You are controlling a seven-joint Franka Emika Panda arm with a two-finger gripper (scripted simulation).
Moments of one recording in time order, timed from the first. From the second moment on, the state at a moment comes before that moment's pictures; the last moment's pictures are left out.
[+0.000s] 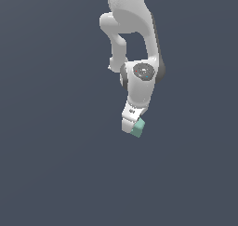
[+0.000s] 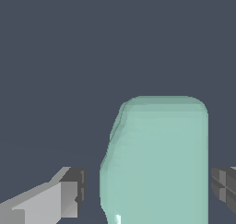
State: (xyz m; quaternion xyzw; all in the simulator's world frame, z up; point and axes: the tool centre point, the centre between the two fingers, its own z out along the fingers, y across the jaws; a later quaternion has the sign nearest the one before) arm -0.017 0.077 0.099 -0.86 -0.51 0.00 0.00
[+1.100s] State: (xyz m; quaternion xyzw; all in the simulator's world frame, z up) arm -0.014 0.072 0.082 -0.86 -0.51 0.00 0.00
